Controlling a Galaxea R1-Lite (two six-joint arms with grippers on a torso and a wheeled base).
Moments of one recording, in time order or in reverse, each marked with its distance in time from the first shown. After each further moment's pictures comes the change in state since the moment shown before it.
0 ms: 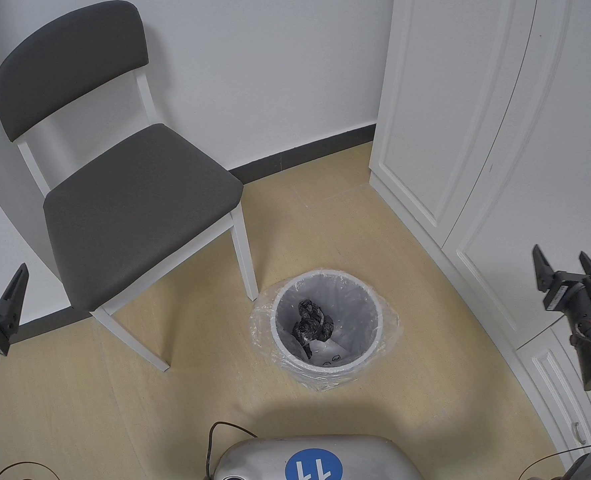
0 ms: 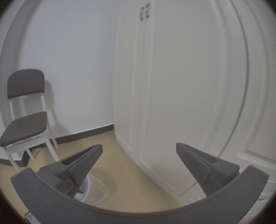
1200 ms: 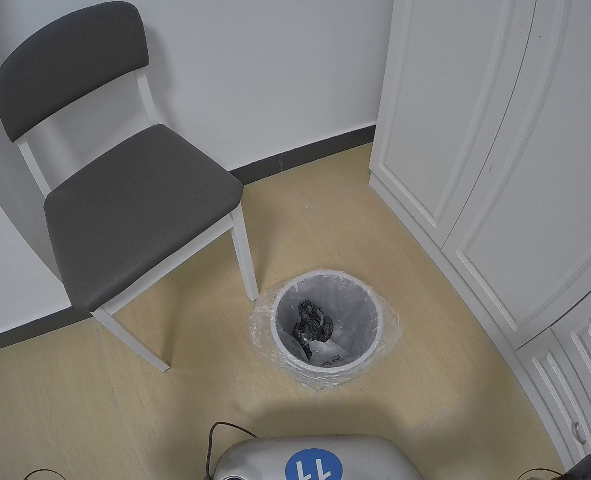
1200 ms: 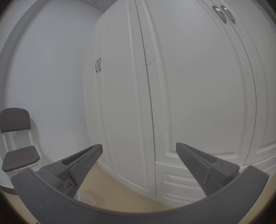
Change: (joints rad) left arm 0.135 -0.629 -0.201 0.612 -0.004 -0.150; right arm -0.319 -1.387 0.058 1.099 0.063 0.136
